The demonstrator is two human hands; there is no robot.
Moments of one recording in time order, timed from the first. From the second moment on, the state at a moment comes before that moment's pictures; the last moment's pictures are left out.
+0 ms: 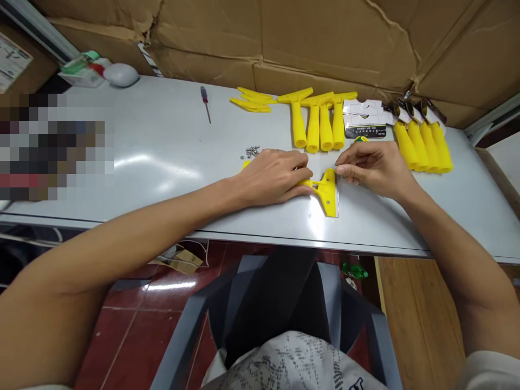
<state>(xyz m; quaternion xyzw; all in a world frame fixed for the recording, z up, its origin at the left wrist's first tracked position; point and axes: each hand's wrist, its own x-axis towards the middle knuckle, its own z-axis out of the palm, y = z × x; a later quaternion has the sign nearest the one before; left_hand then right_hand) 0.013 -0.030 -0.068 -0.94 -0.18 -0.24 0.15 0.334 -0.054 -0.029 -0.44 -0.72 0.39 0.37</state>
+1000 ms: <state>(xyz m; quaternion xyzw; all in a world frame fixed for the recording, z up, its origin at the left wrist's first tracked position) 0.014 -0.036 -0.068 -0.93 -0.22 -0.26 0.12 0.329 -0.067 -0.037 -0.38 -0.86 0.09 0.32</state>
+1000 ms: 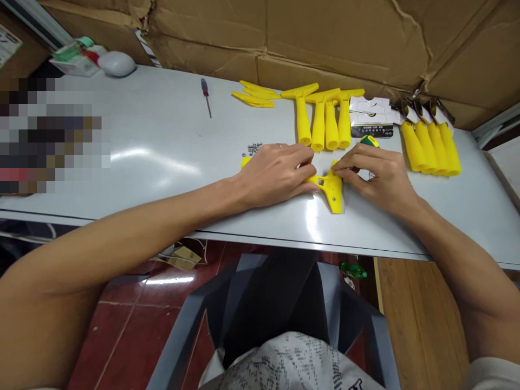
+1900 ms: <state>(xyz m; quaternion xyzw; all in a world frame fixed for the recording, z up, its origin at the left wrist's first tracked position) 0.014 -0.049 -0.061 -0.93 -0.22 -0.26 0.16 0.326 -0.073 -0.031 -0.39 -0.87 0.10 0.30</state>
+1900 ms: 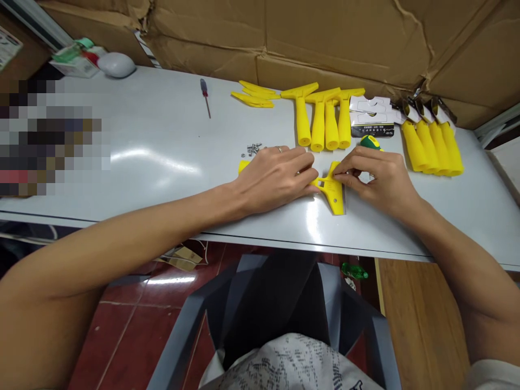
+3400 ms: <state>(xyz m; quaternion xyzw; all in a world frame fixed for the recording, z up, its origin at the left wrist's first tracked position) 0.023 -0.047 -0.060 -0.83 -0.12 -0.37 0.39 0.311 -0.082 -0.017 -0.46 -0.67 0.42 0.41</state>
